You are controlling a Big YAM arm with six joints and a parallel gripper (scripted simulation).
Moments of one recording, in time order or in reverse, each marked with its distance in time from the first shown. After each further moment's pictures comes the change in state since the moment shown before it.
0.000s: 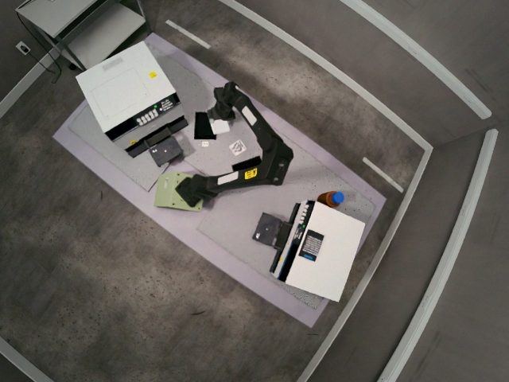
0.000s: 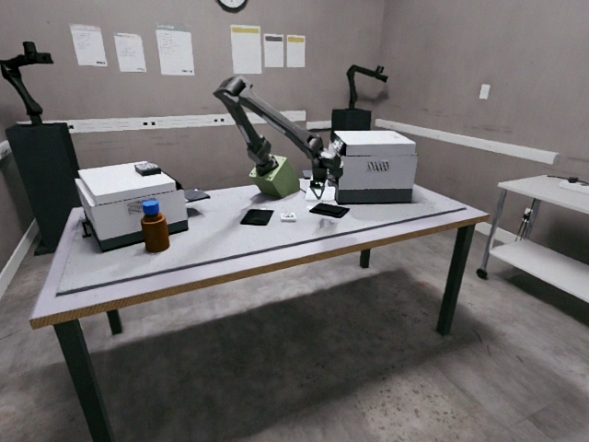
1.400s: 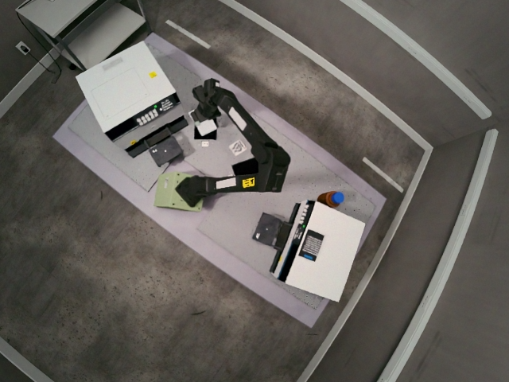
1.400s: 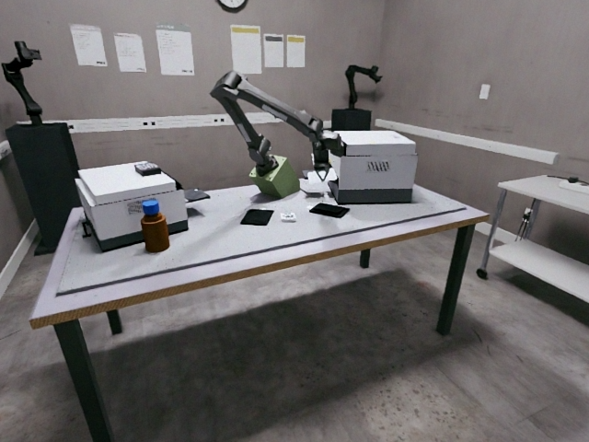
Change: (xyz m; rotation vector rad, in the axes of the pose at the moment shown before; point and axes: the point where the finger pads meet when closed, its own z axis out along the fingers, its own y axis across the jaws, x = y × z) arm 0.002 0.088 -0.040 -0.021 -0.034 -0.256
